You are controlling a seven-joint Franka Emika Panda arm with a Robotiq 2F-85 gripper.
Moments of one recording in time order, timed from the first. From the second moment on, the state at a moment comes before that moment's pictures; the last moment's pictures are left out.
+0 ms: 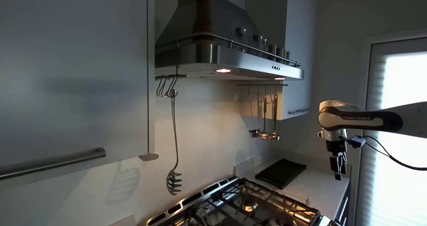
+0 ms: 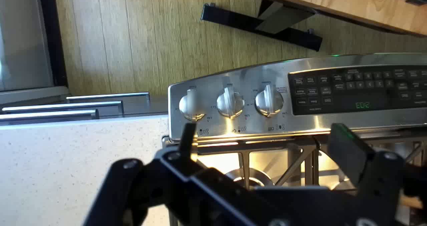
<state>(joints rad) -0.05 -0.29 -0.23 -1.94 -0.16 1.49 -0.53</state>
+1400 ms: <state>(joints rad) 0.03 -0.39 -0.06 -1.90 -0.26 1.56 -0.56</state>
